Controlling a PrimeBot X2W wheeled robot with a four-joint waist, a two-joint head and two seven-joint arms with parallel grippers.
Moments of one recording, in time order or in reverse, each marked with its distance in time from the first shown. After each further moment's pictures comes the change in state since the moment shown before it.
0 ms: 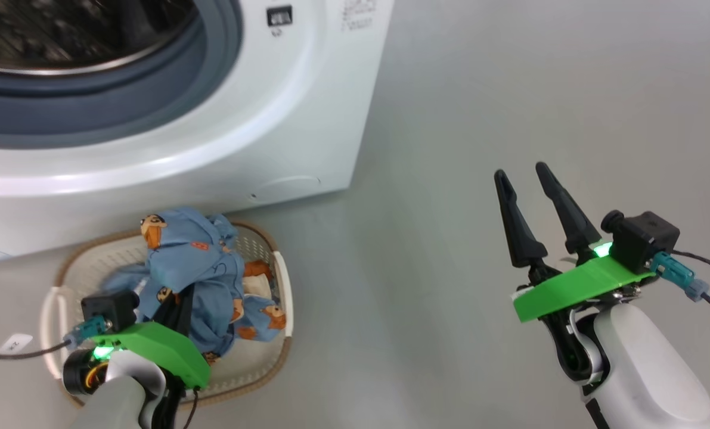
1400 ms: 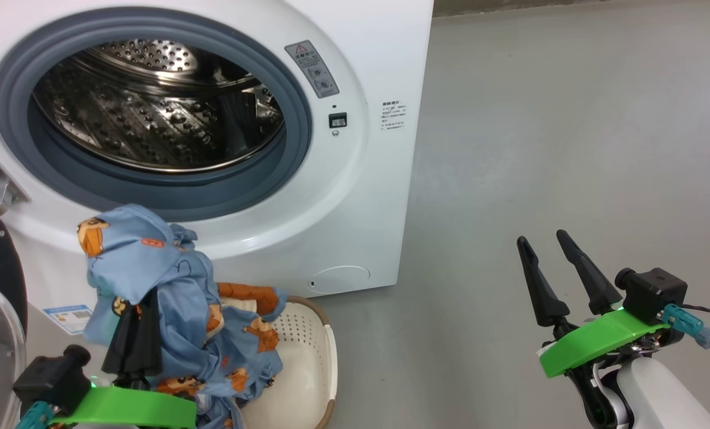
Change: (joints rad) left arm 0.444 -0.009 0.318 -0.798 0.215 0.141 -0.012; right arm 0.145 -0.078 0.014 0.029 0.023 0.000 0.000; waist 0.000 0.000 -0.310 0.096
